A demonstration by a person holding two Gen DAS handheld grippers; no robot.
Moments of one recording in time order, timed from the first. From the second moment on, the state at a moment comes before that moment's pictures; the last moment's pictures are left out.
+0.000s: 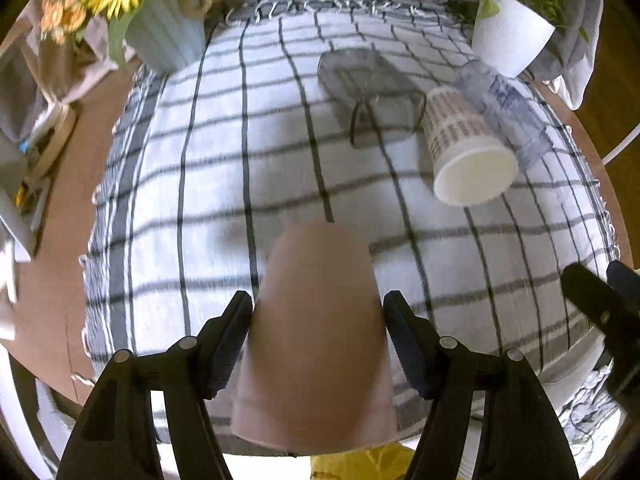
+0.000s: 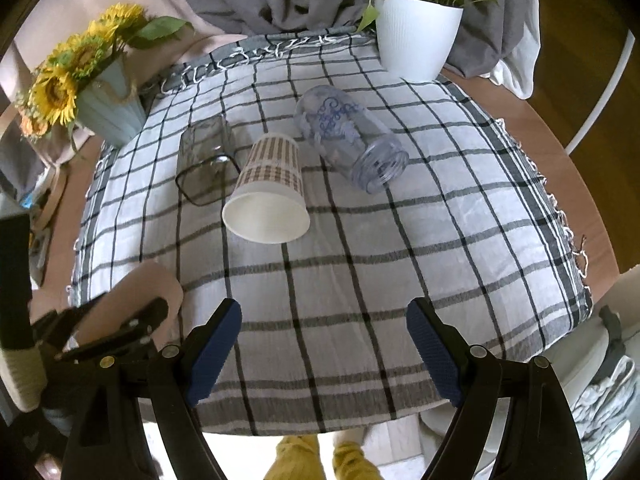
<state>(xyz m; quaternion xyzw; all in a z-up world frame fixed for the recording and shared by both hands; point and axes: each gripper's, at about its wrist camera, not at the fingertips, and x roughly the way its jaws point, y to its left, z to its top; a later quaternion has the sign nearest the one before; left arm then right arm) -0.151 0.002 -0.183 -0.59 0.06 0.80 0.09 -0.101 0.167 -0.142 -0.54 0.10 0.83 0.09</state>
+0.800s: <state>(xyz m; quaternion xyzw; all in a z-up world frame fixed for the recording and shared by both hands) -0.157 -0.005 -0.180 -0.59 0.05 0.80 0.08 -0.101 0.155 -0.137 -0.54 0.10 0.83 0.08</state>
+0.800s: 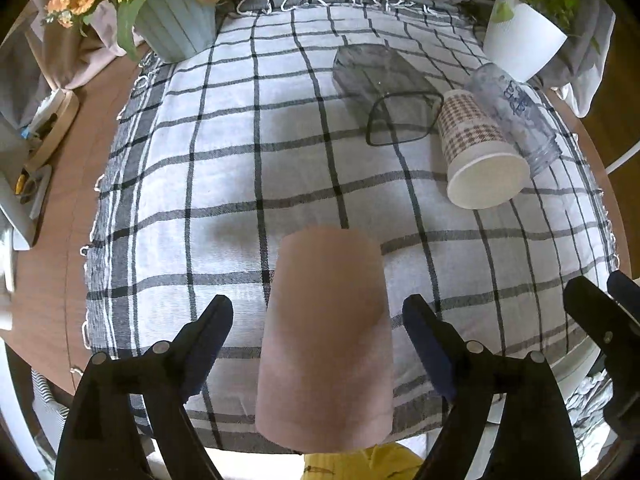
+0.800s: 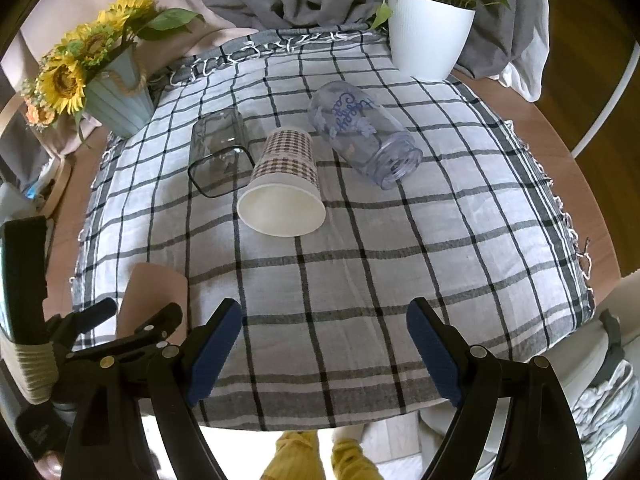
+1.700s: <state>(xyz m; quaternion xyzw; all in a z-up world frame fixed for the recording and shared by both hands) -0.141 -0.120 -0.130 -0.54 0.02 0.84 -0.03 -0.139 0.065 -0.131 -0.56 0.10 0.82 -0.03</state>
